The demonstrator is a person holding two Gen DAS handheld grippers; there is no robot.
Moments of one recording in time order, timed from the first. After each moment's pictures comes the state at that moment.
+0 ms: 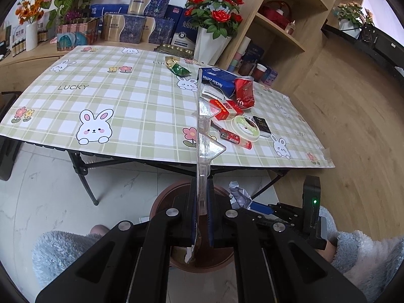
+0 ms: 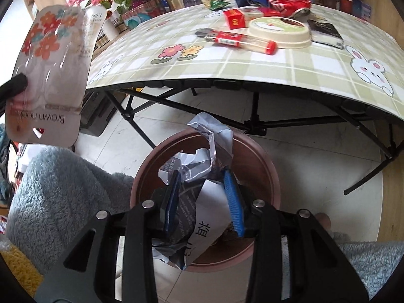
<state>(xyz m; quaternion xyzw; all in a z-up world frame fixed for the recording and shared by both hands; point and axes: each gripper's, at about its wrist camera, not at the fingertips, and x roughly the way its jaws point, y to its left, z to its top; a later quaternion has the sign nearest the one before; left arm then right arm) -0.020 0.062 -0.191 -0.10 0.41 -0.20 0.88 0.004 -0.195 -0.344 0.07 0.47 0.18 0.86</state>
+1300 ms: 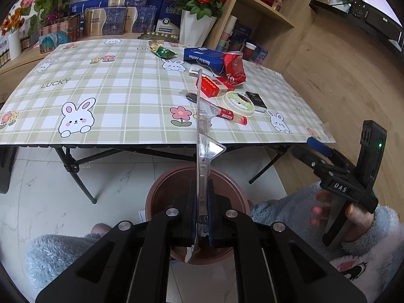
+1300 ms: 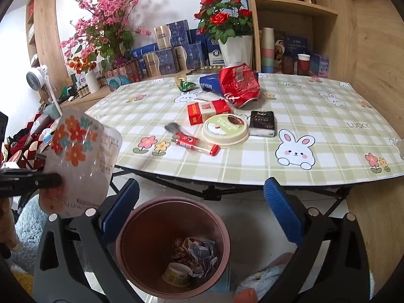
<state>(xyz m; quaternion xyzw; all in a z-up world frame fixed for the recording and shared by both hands) -0.019 0.040 -0.219 -0.06 0.44 -0.23 0.87 -0.022 -0.236 -0.249 0.05 0.31 0.09 0.94</state>
